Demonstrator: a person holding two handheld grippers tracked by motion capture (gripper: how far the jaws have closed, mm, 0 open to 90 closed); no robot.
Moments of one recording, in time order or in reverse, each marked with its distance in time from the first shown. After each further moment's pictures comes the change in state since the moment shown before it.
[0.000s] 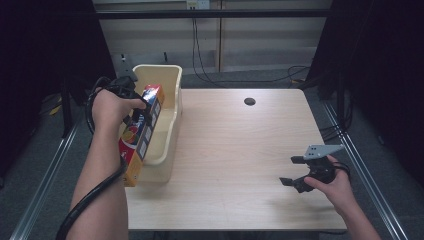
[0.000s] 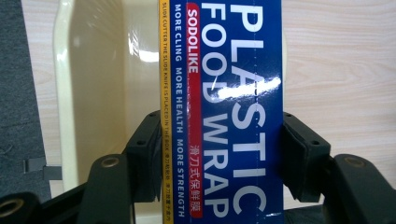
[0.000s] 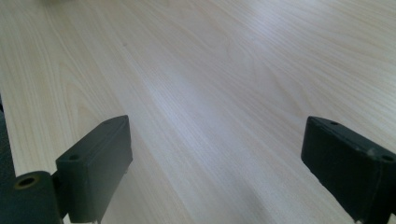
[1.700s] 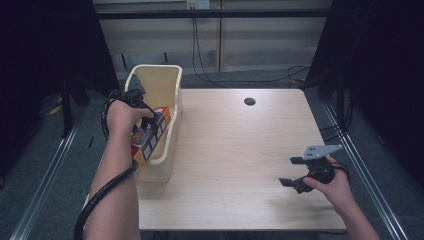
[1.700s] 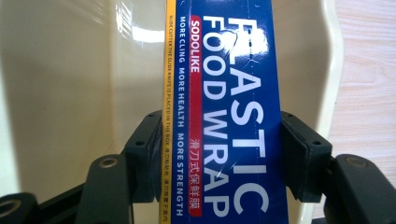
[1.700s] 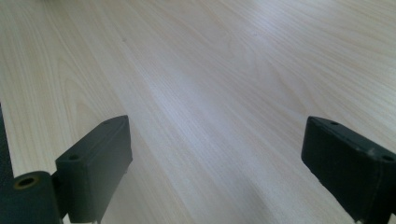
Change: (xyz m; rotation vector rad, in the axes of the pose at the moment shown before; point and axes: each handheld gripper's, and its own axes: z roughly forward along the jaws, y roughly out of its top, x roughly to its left) left arm 0.006 0.012 0.053 0.083 0.001 -0.055; right arm 0.000 -0.001 0.003 0.012 0.000 0.002
